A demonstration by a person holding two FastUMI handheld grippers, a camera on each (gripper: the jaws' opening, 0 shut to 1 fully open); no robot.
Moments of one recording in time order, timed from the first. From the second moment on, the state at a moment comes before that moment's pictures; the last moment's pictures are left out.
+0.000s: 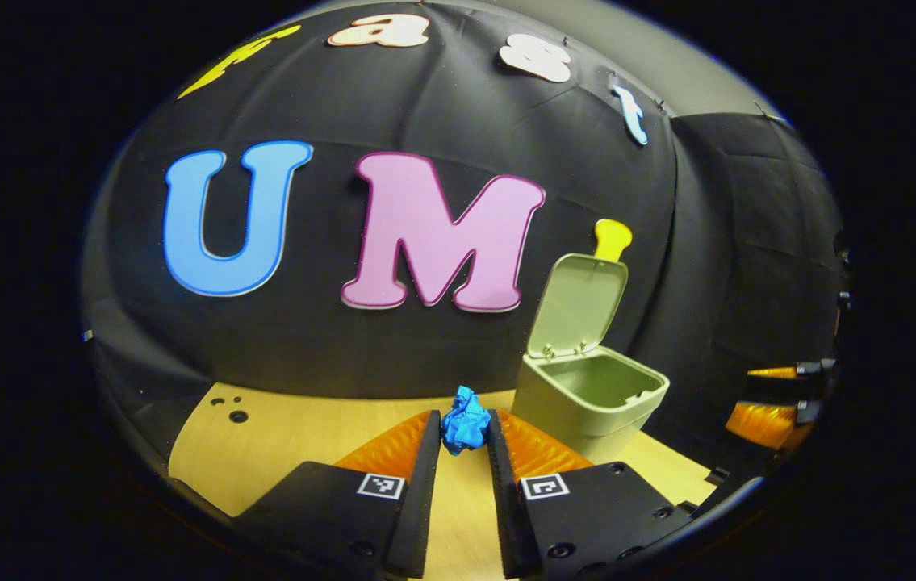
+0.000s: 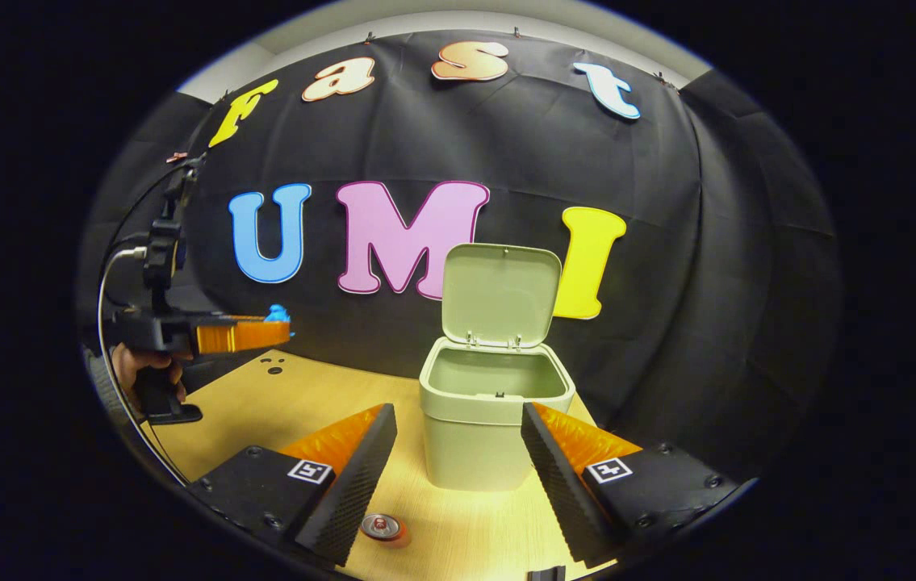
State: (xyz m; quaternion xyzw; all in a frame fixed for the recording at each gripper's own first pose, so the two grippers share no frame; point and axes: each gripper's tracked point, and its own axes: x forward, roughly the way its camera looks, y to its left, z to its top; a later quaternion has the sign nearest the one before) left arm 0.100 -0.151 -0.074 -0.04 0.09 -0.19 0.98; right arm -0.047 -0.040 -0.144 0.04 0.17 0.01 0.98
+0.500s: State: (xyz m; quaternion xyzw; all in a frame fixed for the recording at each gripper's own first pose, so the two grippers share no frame) left arm 0.136 -0.261 -0.041 -0.04 0.07 -0.30 0.95; right arm -0.068 -0.058 -0.145 0.04 0.17 -0.01 0.98
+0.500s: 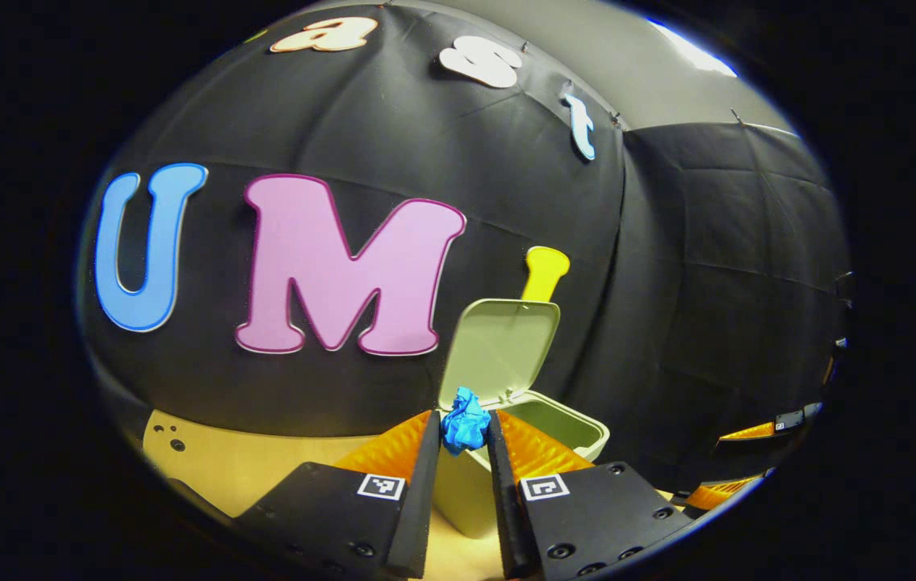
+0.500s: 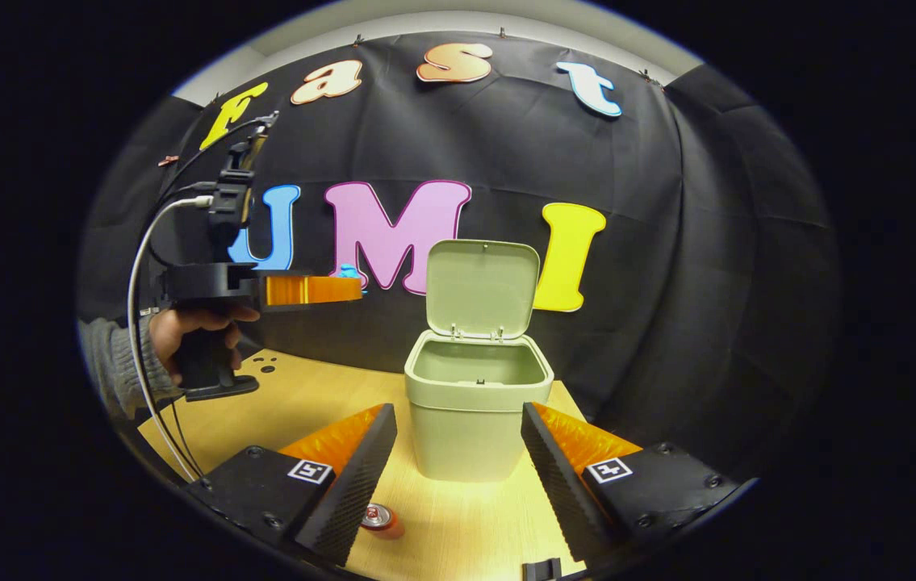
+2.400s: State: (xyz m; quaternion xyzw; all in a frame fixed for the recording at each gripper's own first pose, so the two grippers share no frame) left arm 0.174 -0.332 -0.097 0.01 0.13 -0.33 0.94; right arm -0.082 -0.081 -0.152 0.07 0.18 -0.04 0.98
